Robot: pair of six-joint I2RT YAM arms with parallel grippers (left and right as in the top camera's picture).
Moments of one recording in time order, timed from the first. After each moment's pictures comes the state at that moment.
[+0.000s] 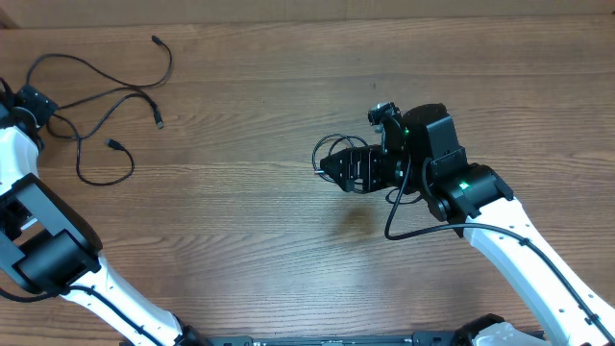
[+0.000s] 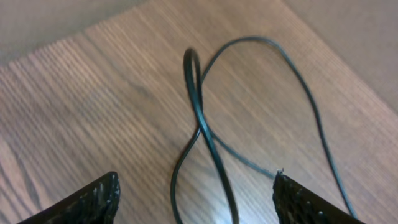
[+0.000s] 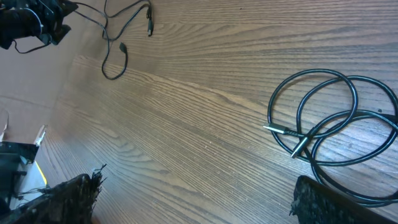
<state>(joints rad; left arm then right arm) 0.65 2.18 1.69 -0.25 0.01 -0.31 0.42 1.34 1.01 -0.44 -0.48 0.38</state>
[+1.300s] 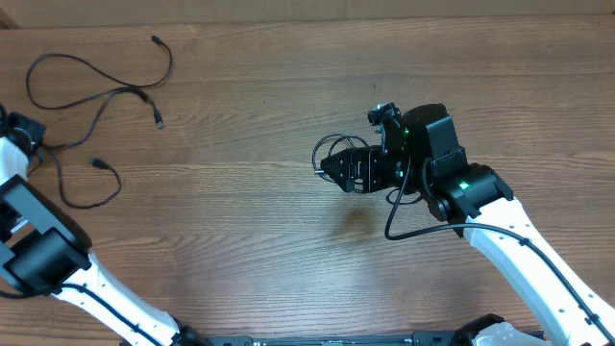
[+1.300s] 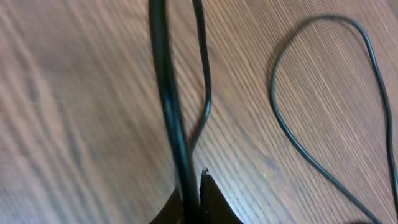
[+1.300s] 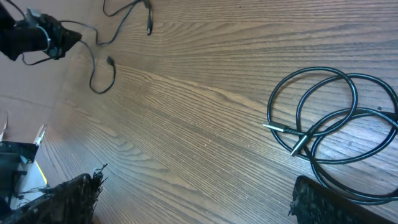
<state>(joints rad) 0.72 2.24 1.71 -0.34 0.03 -0.45 0.42 1.34 1.01 -0.44 -0.48 0.38</state>
